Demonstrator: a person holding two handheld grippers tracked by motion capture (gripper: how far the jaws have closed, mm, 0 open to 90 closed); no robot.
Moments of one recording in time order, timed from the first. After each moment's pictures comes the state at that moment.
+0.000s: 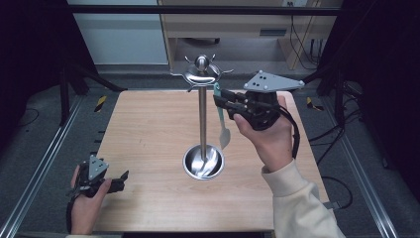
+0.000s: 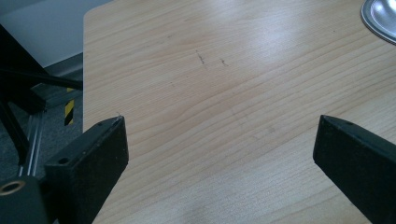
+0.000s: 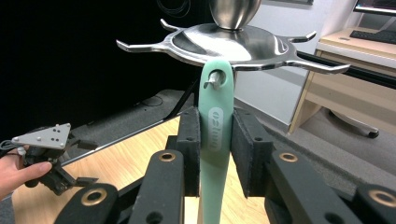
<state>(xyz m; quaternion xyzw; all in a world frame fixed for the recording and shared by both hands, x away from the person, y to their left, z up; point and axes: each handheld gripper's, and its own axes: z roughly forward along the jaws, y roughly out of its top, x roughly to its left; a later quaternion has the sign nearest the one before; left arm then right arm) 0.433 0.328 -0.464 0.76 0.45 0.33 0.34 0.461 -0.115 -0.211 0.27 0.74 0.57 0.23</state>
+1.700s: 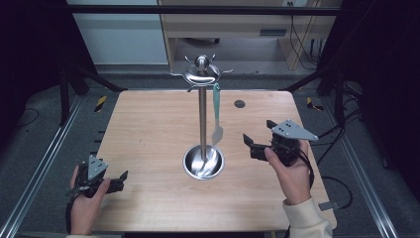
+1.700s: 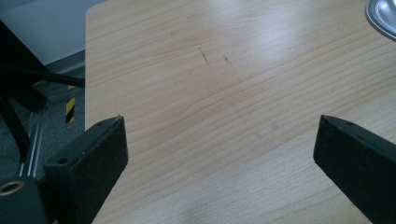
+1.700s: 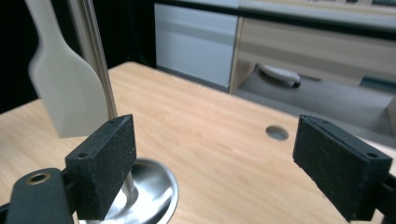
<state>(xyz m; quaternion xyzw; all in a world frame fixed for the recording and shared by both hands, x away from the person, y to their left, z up) 0.434 0.329 -0.465 0.76 0.45 0.33 0.33 0.455 -0.186 -0.345 0.39 0.71 0.51 0.30</state>
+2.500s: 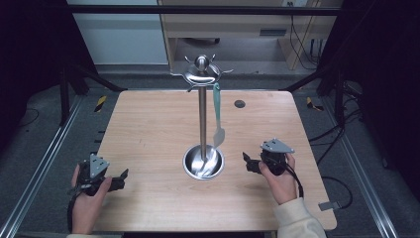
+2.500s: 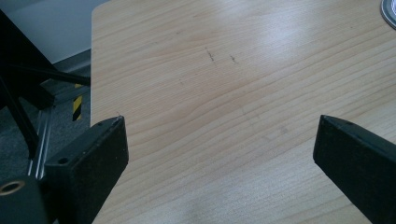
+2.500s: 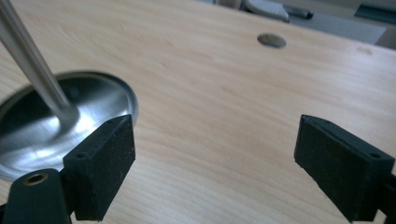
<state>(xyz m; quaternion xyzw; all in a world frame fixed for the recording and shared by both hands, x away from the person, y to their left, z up) 0.439 0.328 -0.466 0.75 0.46 0.34 0.33 0.485 -0.192 -0.456 0.45 0.74 0.41 0.29</state>
